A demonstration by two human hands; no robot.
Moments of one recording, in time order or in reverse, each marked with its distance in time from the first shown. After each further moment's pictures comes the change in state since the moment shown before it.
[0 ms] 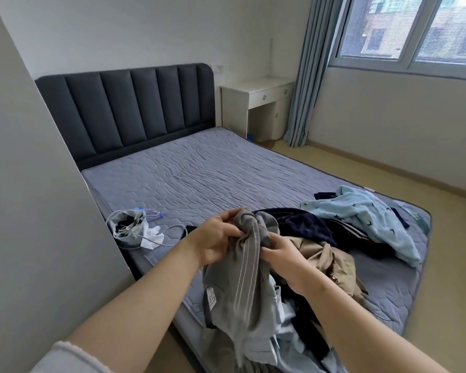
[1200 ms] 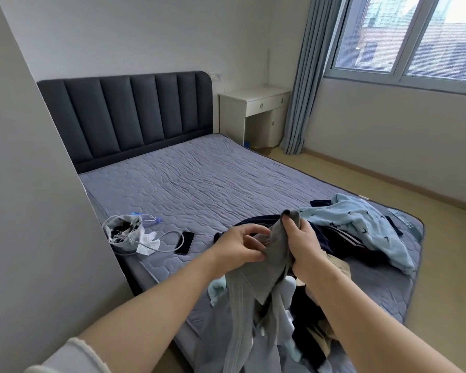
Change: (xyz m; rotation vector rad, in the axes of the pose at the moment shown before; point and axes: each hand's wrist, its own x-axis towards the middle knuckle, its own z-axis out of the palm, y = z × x) left_hand 0.005 -0.022 0.011 0.677 -0.055 0.220; right_hand 0.013 -0.028 -0.016 0.307 0.441 0.084
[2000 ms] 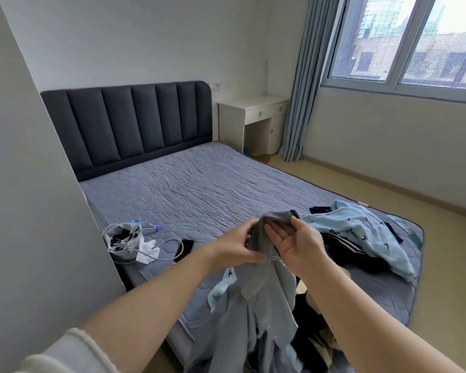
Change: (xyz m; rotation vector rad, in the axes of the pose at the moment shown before) left_hand 0.013 0.009 -0.016 0.177 -0.120 -0.002; right_hand -0.008 -0.028 0.009 0.679 -0.116 0.169
